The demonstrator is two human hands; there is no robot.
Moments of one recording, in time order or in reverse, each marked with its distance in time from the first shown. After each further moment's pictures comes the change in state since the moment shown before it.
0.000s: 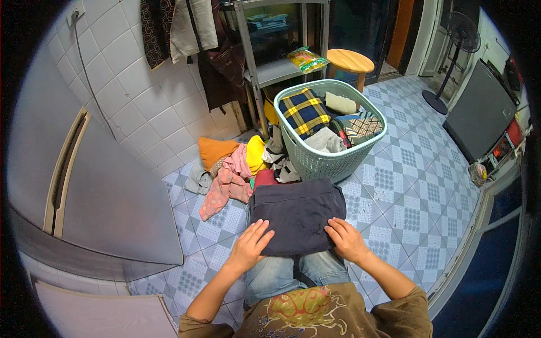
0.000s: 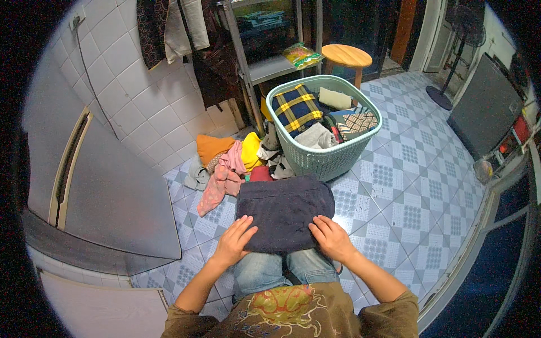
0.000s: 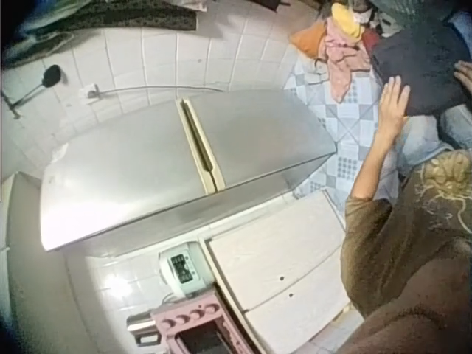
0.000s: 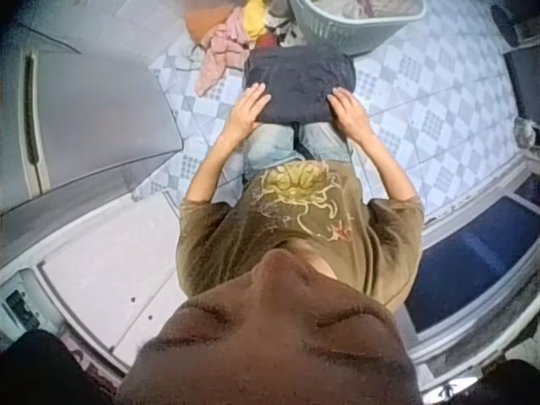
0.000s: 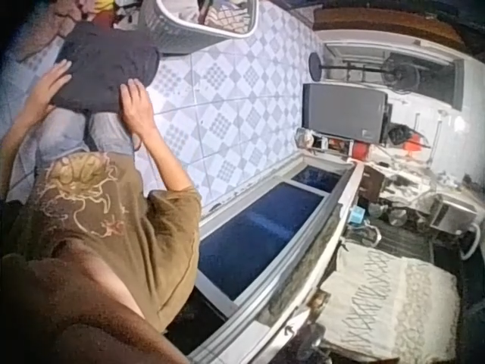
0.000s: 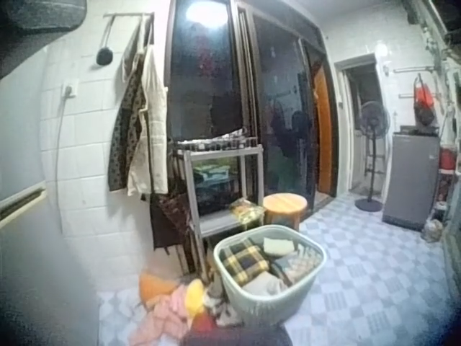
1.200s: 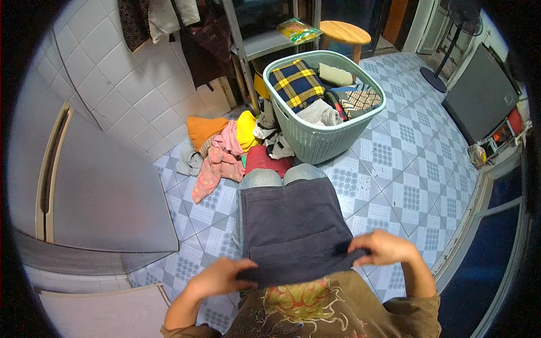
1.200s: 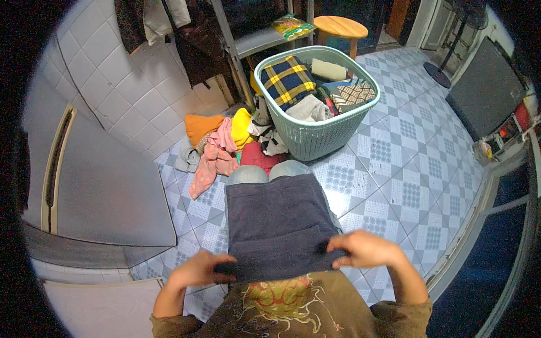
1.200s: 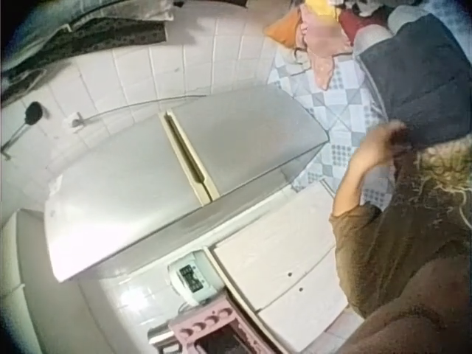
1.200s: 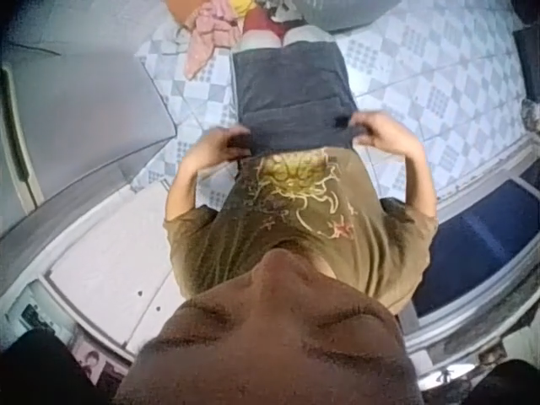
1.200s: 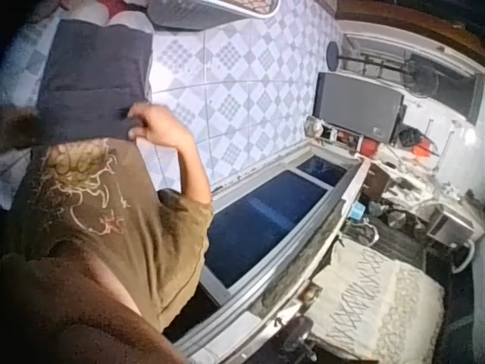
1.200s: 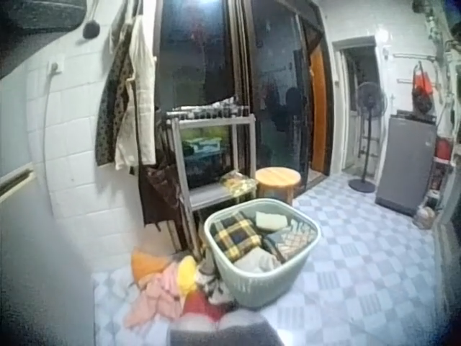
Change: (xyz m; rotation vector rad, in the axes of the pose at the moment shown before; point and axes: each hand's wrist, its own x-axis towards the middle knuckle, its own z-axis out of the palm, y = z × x) left_hand -0.028 0.050 -0.093 -0.538 -0.643 -0.326; right_hand -0.004 -0.004 -0.124 0.797 -0.733 0.273
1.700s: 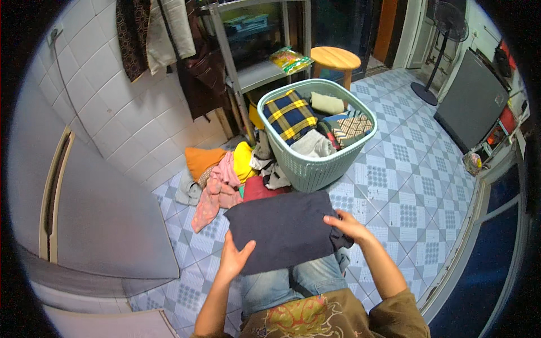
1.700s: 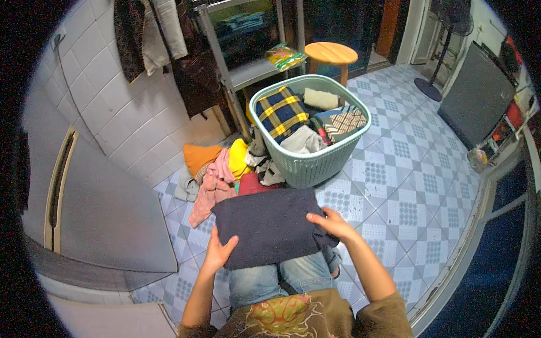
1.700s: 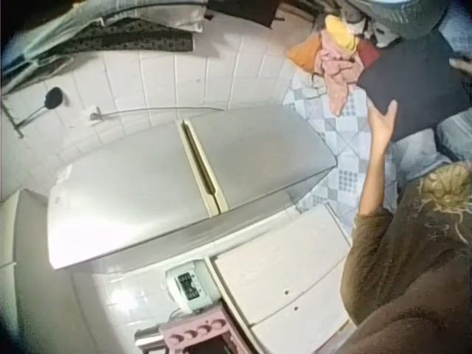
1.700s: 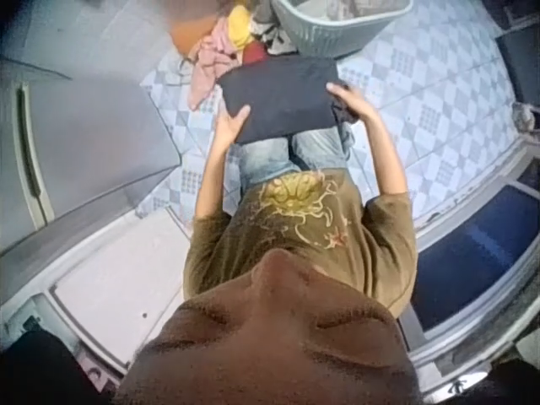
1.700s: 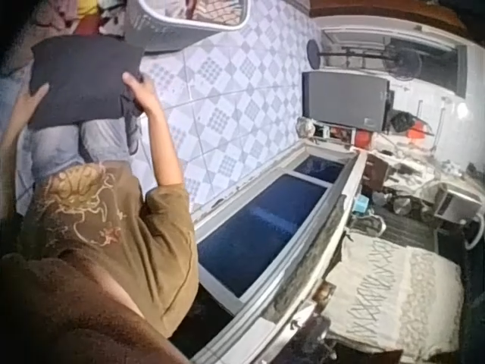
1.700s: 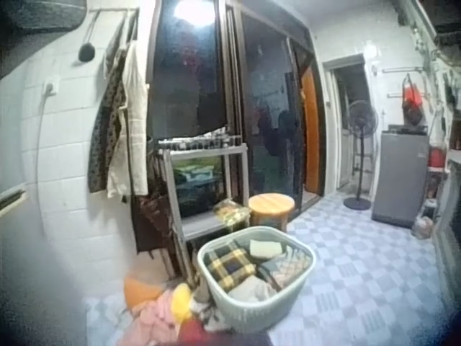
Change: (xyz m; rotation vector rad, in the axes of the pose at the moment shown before) left_hand 0.107 -0.090 0.023 -0.417 0.821 -0.052; right_hand 0.115 0.092 0.007 0.789 0.559 0.414
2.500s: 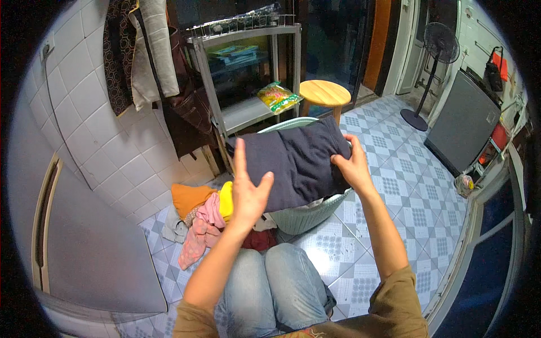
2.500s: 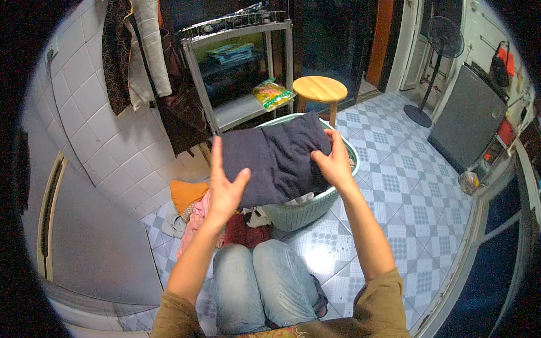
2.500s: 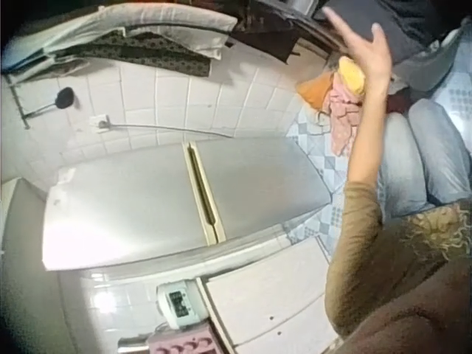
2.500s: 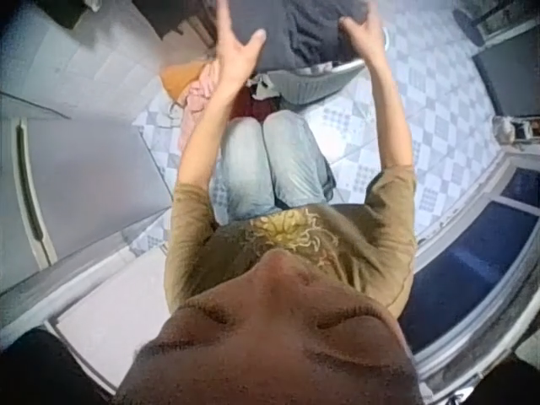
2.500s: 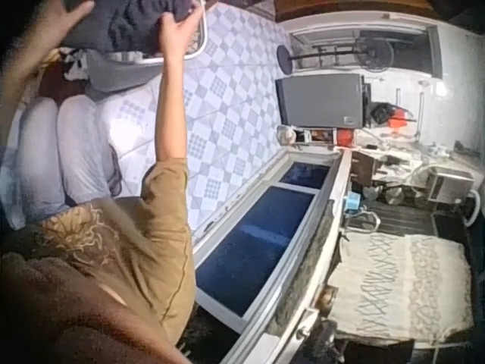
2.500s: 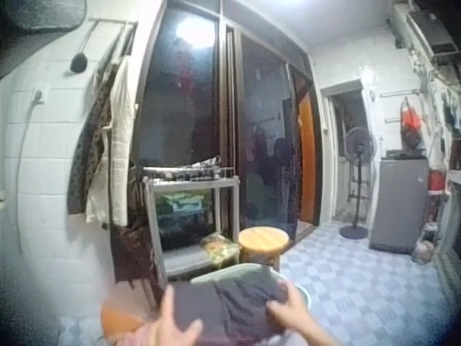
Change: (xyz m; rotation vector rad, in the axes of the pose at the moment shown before) left_hand 0.219 0.194 0.067 -0.094 0.251 0.616; right_hand 0.093 -0.213 -0.101 -0.248 0.588 -0.826
